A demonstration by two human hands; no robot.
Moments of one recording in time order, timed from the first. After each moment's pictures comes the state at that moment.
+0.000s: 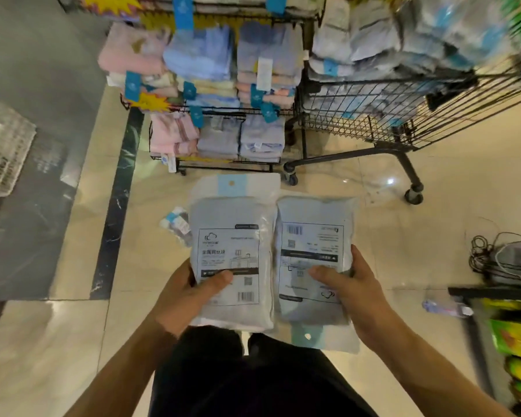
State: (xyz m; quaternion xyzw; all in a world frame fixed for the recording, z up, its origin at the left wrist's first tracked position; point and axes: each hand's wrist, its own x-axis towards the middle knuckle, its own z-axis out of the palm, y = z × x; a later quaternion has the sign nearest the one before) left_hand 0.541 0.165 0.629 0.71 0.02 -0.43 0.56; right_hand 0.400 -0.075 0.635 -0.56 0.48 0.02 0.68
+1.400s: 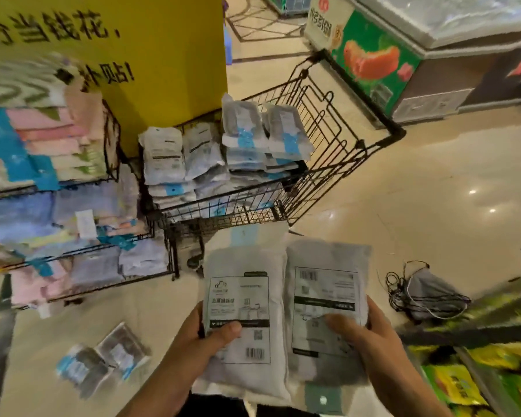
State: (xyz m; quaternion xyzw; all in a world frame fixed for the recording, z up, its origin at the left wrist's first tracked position) left_hand 0.498 -0.252 0.683 0.63 -0.07 -0.51 0.58; right_hand 0.291 -0.437 0.721 -0.48 0.55 -0.12 0.67
